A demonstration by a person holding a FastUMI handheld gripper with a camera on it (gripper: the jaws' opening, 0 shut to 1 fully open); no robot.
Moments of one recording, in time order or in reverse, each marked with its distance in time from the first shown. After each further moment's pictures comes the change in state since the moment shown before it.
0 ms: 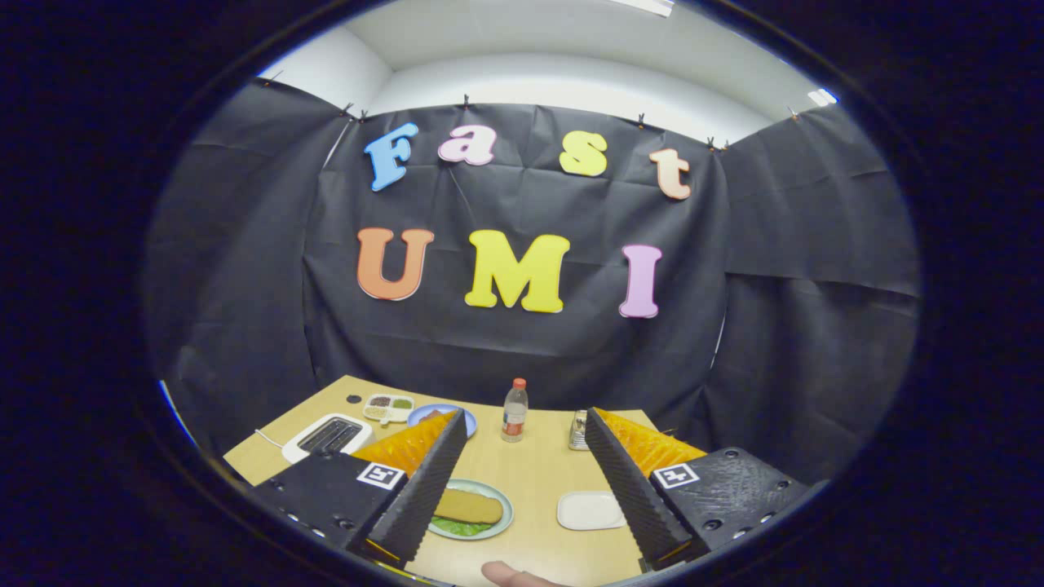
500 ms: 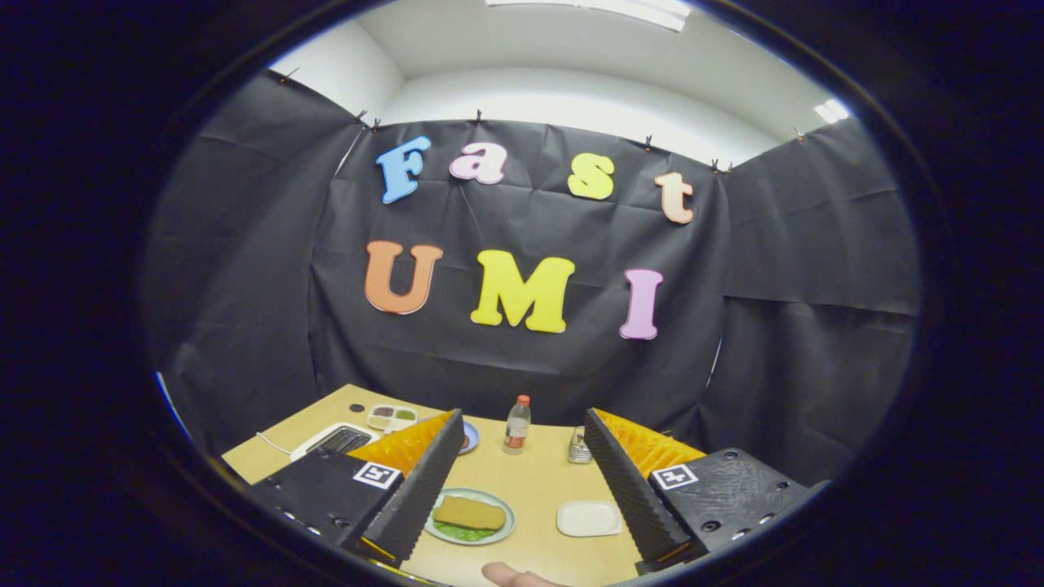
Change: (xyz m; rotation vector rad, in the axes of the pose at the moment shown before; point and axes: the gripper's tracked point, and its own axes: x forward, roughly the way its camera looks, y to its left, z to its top) arm -0.011 0.013 0.012 -0.019 -0.024 -0.017
